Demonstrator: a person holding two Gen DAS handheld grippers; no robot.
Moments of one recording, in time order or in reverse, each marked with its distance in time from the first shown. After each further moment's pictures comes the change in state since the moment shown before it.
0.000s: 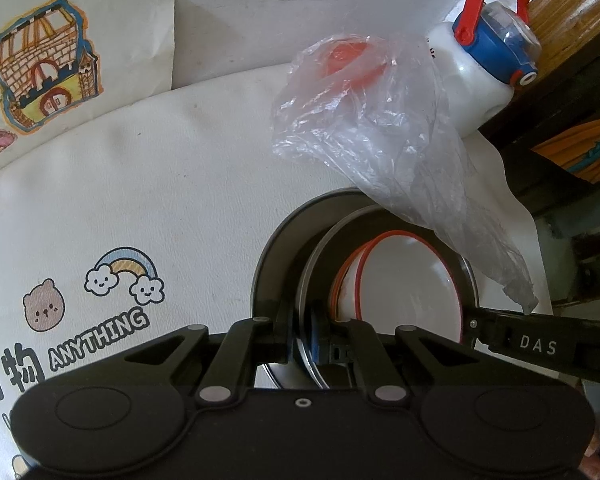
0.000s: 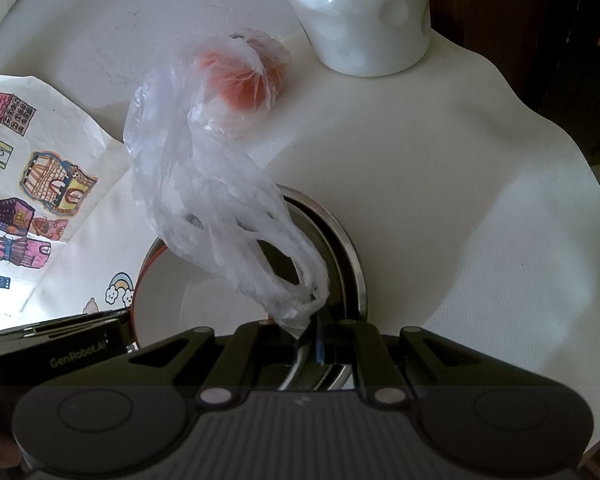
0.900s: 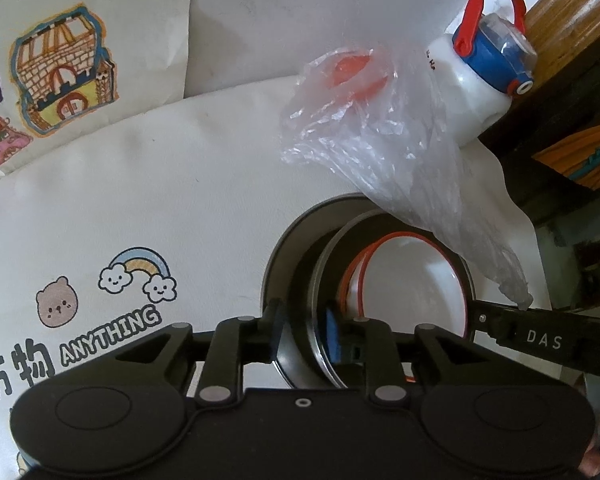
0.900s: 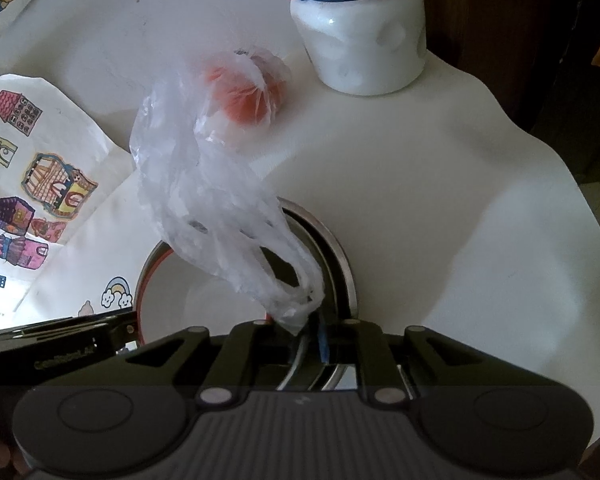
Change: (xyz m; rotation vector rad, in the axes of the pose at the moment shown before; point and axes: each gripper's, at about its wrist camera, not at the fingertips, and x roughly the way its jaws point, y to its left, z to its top) left arm -0.018 0.002 -0.010 -0.006 -0.037 0.020; right arm -0.009 0.001 -0.001 -0.029 -0.054 -0.027
